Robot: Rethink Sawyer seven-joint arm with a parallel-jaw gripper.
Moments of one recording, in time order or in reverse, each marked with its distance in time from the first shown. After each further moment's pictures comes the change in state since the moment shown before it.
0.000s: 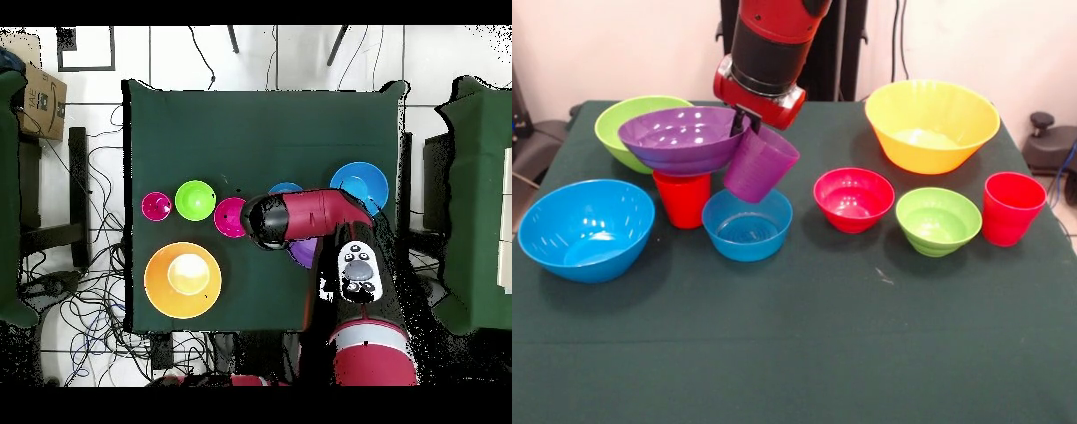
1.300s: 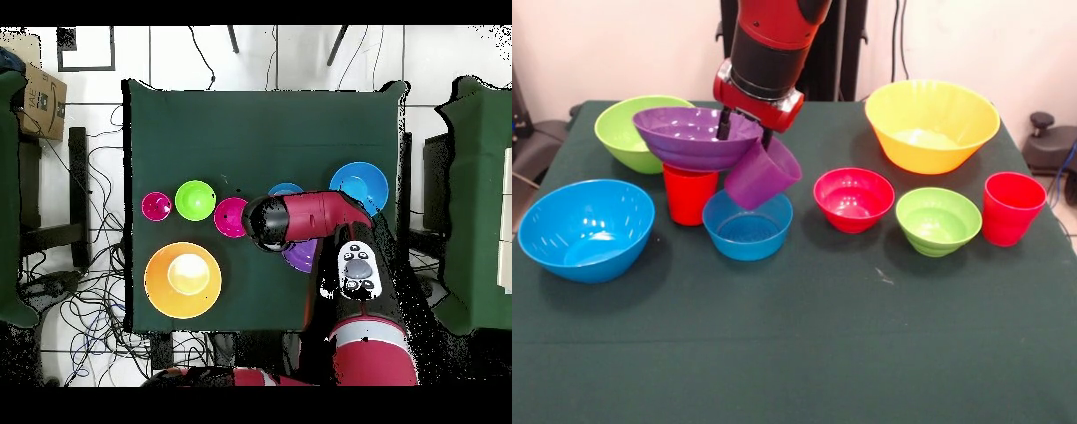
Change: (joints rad) arm 0.000 0.014 -0.004 0.001 0.001 -0.001 0.000
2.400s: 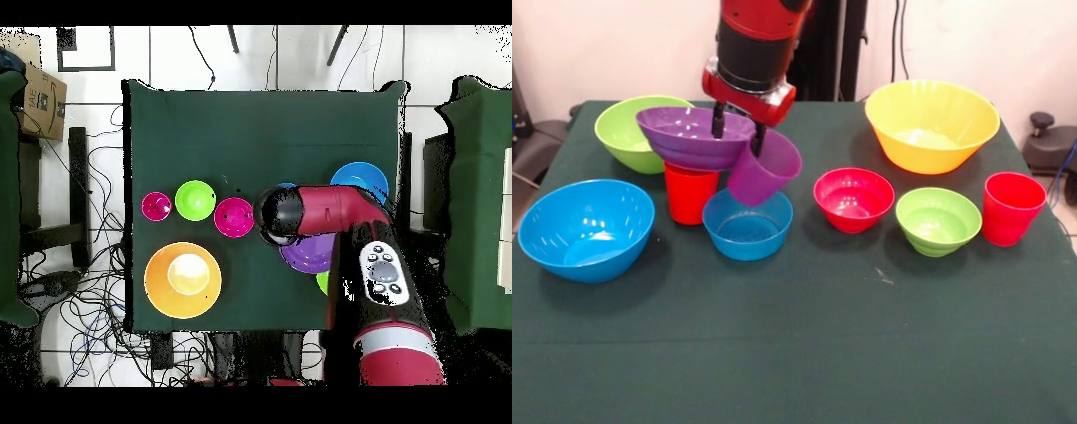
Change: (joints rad) arm -0.087 -0.039 0.079 -0.008 0.031 0.082 -0.003
